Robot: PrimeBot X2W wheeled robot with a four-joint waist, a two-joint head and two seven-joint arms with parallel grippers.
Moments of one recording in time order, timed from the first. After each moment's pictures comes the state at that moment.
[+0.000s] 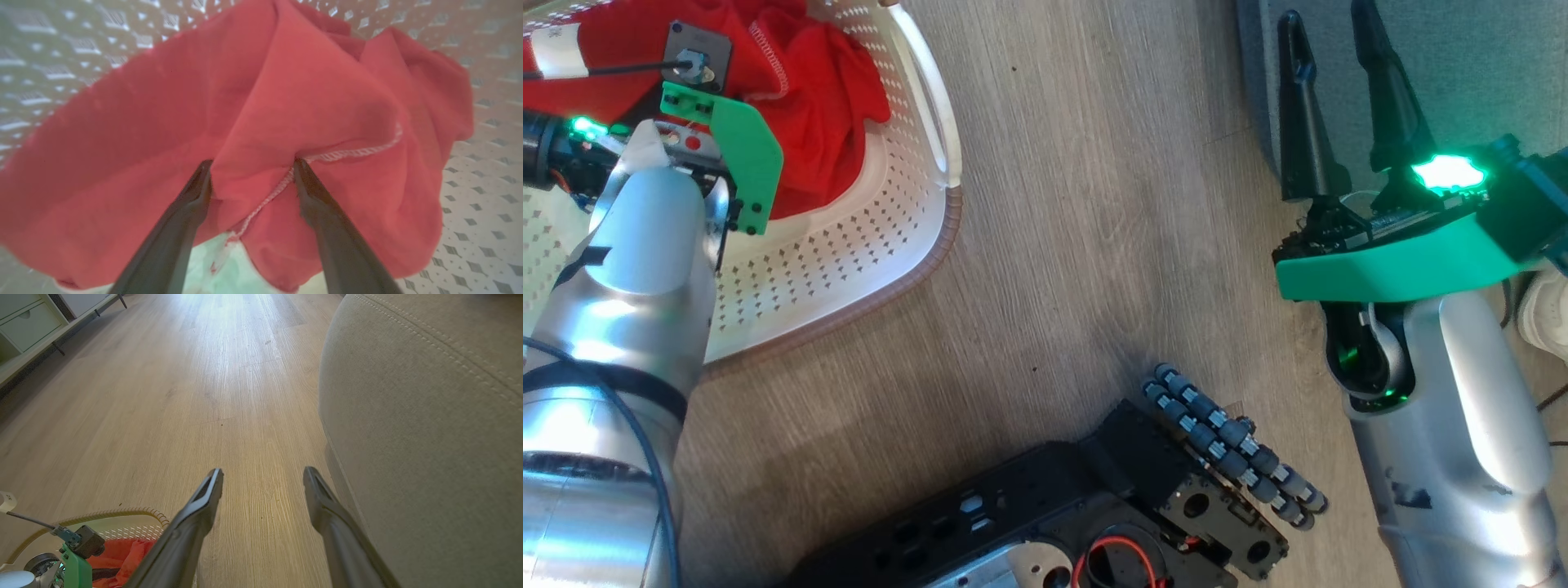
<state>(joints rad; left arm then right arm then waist) -1.07 0.18 -0.35 1.16 -0.01 0.07 0.05 -0.48 -0.05 0.17 0.02 0.43 0.12 -0.25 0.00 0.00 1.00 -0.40</state>
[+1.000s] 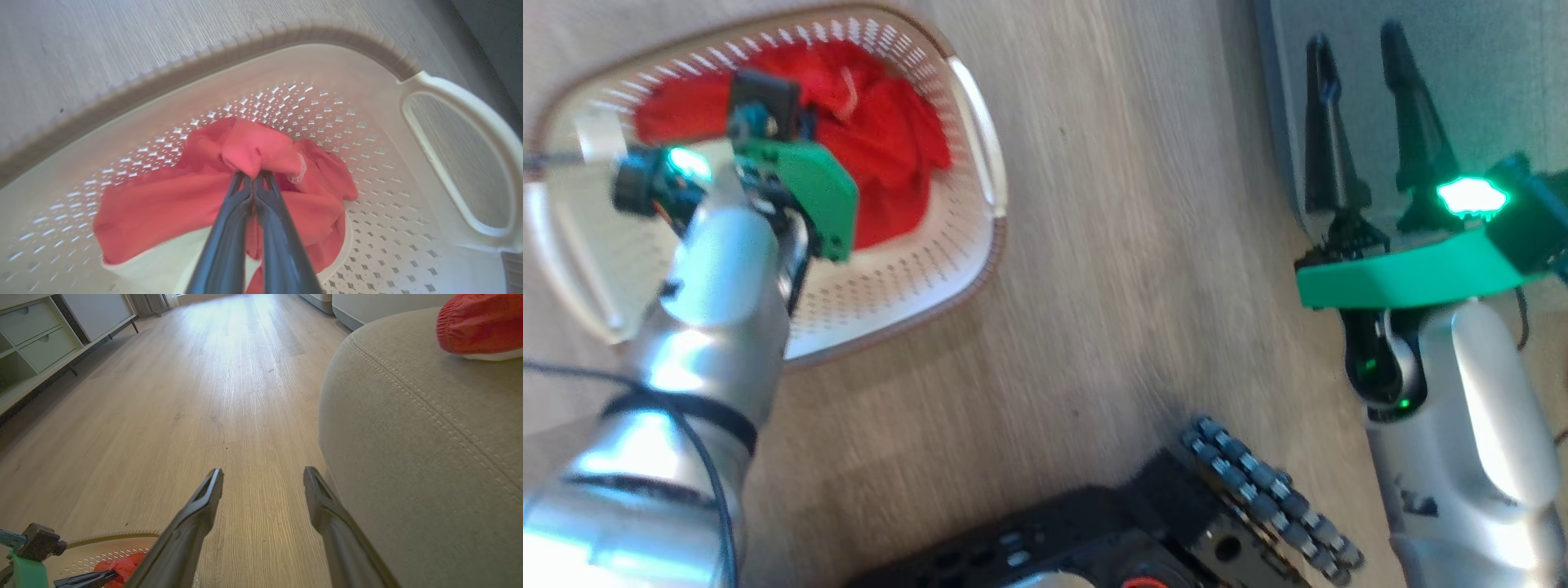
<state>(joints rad) -1.04 0.08 -0.35 1.21 -0.13 0.00 -0.22 -0.45 -0.05 0.11 0.05 0.38 0.12 -0.25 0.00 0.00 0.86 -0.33</state>
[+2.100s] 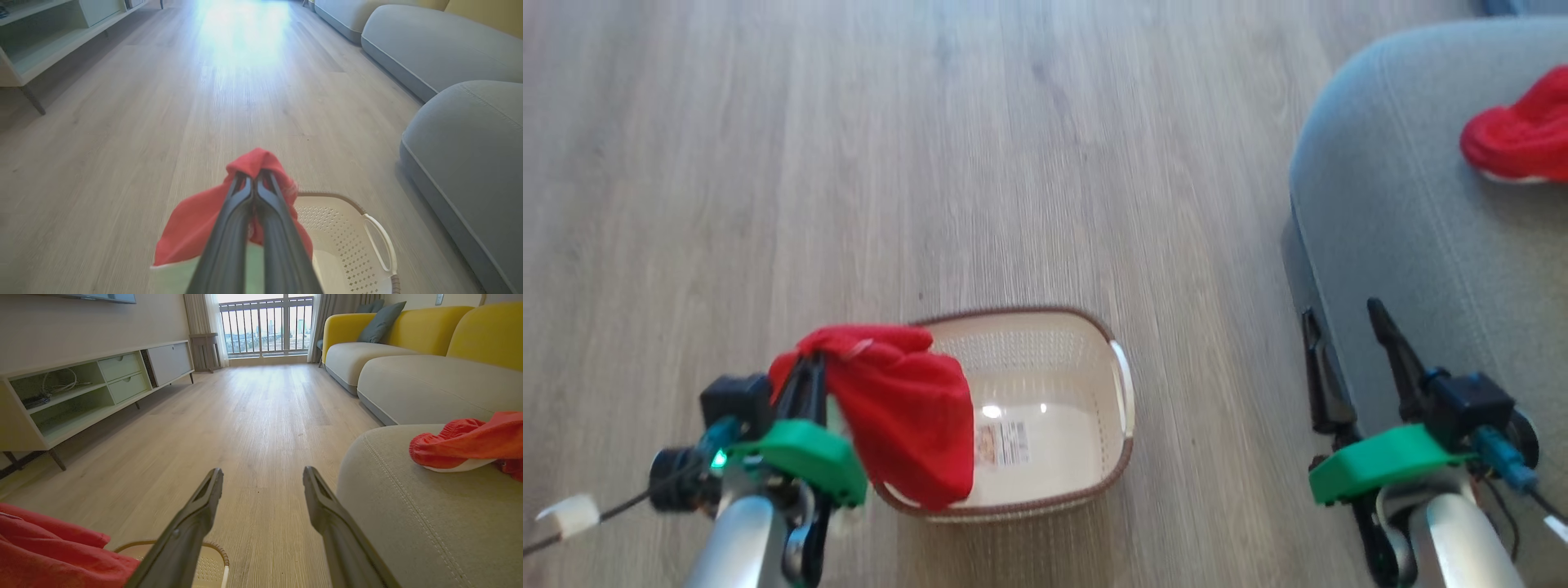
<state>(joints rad) -0.23 0.09 -0.15 0.49 -0.28 0.04 -0.25 -0.08 -0.05 -0.01 0.20 0.13 0.12 -0.25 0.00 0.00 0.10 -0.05</state>
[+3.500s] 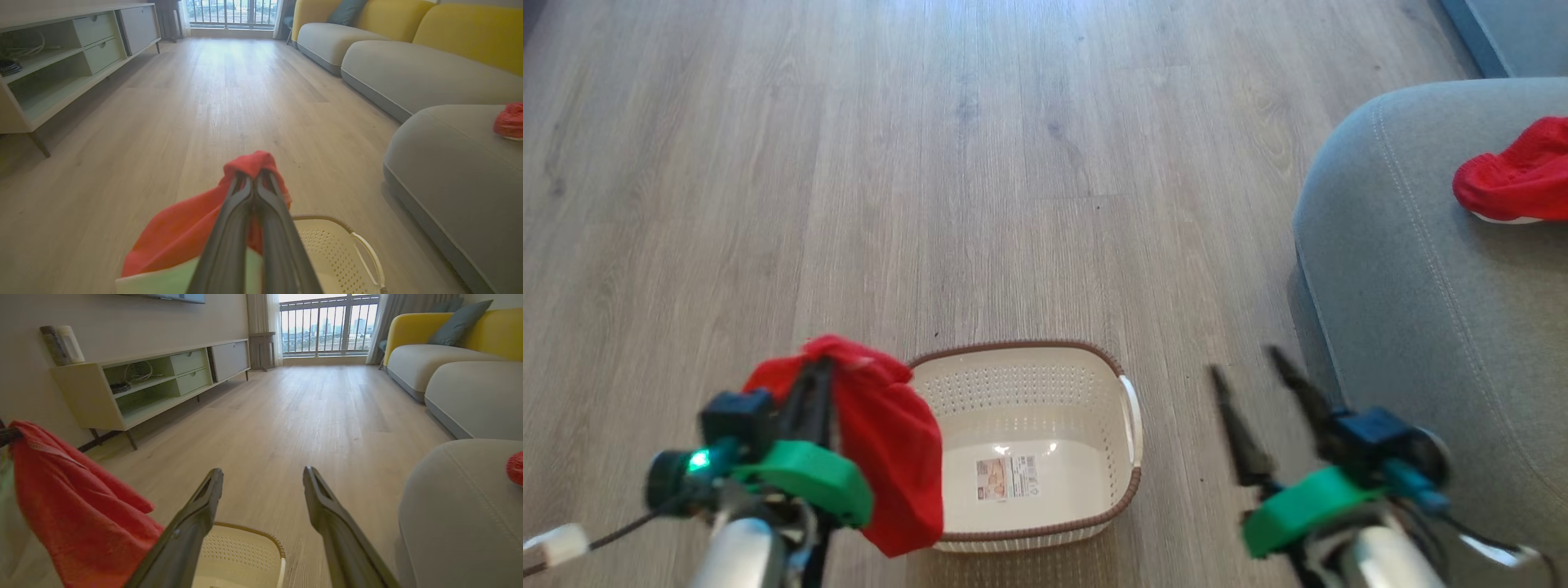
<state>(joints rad) -0.12 0.15 -0.19 0.28 -0.29 0.05 -0.21 -0.03 -0.07 0.19 0.22 0.16 0.12 -0.25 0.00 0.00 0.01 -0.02</state>
